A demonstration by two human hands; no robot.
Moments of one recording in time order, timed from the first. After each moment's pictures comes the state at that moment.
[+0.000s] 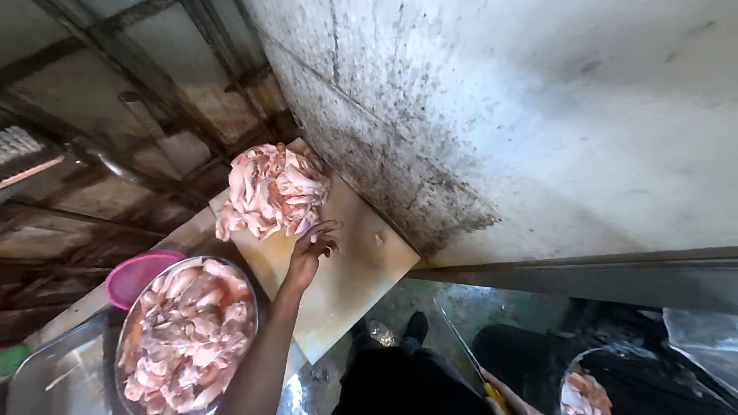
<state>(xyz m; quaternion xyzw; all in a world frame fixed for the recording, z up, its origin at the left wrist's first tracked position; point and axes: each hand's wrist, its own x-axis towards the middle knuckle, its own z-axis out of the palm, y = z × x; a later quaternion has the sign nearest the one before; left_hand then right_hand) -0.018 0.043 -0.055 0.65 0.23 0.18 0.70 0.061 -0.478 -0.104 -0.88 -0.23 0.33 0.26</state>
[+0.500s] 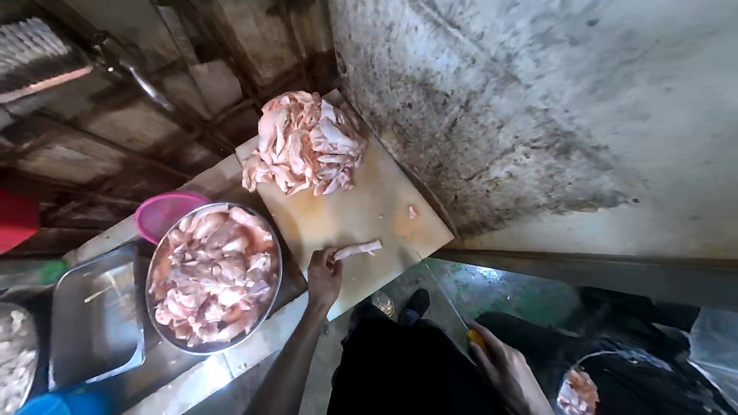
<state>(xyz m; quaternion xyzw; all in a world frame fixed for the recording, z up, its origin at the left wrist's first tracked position) -0.122 -0.033 -0.126 0.73 0.55 0.07 0.40 0.077 -0.389 -0.089 -0.84 -0.37 0.32 0.24</state>
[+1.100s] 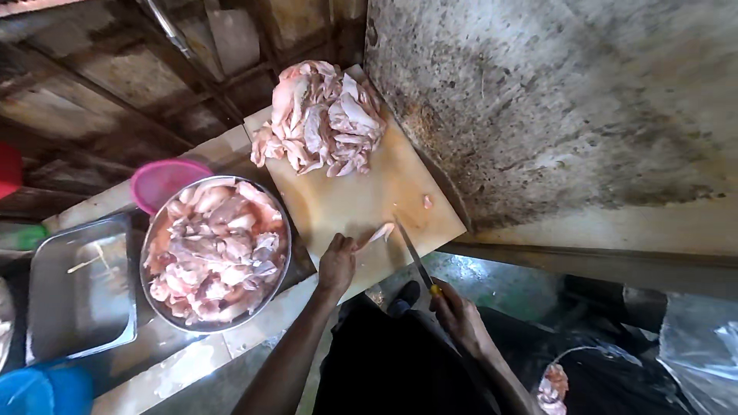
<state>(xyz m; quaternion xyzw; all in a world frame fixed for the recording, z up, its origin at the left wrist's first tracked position) -0.124 -0.035 -0.133 0.84 0.44 -0.01 0.31 0.056 -0.290 -0.115 -0.81 -0.34 0.39 0.29</state>
